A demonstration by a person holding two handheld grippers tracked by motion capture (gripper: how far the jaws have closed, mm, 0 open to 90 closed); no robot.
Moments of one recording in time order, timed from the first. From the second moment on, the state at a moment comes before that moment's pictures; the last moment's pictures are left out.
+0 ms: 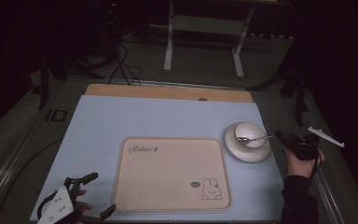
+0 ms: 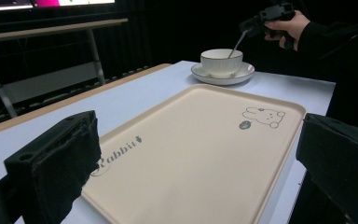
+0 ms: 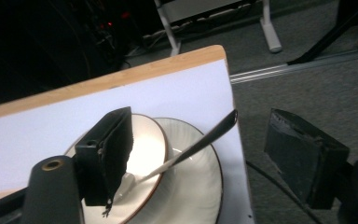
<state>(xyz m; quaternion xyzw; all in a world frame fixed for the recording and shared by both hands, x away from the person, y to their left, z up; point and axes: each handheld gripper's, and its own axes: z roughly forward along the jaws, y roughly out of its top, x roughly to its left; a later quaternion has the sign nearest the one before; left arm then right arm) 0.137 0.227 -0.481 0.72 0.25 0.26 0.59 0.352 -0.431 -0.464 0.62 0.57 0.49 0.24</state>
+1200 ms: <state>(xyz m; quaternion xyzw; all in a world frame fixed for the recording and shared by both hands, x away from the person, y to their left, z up) 0.137 0.228 -0.482 0.72 0.25 0.26 0.59 0.364 -0.436 -0.453 0.60 0.56 0.54 0.18</state>
